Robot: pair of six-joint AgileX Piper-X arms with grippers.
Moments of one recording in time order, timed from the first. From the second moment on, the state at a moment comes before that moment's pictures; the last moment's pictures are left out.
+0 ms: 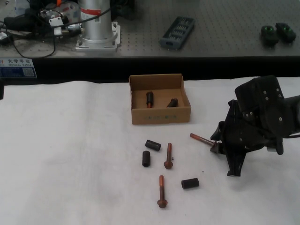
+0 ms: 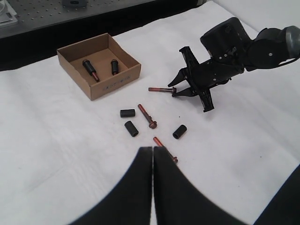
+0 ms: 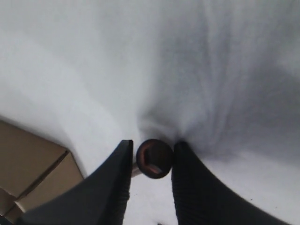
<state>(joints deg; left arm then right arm) -6.3 42.3 -60.4 49.5 33.6 10.1 24.4 107.3 -56.3 10.5 -5.3 112.8</state>
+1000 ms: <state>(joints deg) -6.3 42.3 -60.4 49.5 33.6 10.1 25.4 112.3 -65.3 16.9 -3.1 114.8</state>
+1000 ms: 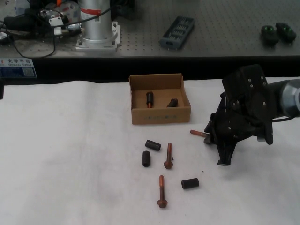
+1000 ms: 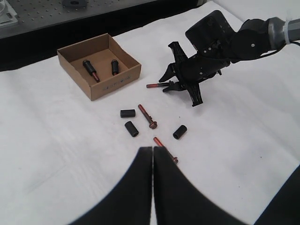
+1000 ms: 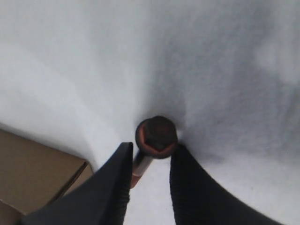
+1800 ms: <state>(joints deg) -6.3 42.3 -60.4 49.3 33.6 10.1 25.0 114.1 -66.9 17.4 -4.2 115.7</state>
